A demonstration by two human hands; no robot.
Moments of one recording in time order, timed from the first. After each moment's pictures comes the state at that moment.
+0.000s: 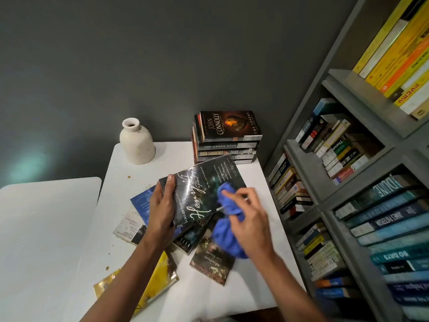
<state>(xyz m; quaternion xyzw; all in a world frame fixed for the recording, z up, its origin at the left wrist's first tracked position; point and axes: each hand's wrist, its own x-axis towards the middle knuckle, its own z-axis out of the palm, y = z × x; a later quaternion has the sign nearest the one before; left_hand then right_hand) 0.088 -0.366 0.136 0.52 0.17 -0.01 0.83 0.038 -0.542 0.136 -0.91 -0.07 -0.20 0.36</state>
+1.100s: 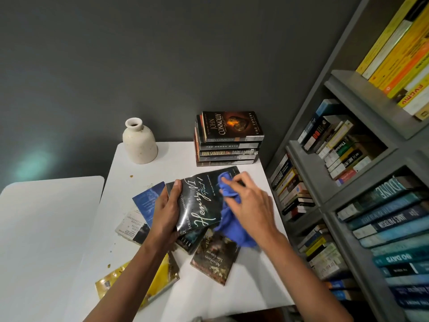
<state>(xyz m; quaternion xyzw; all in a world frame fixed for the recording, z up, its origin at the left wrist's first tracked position) 0.079 -0.367 0.133 0.53 0.15 -0.05 0.83 0.068 -0.546 0.165 -0.97 -0.07 -0.11 0.20</state>
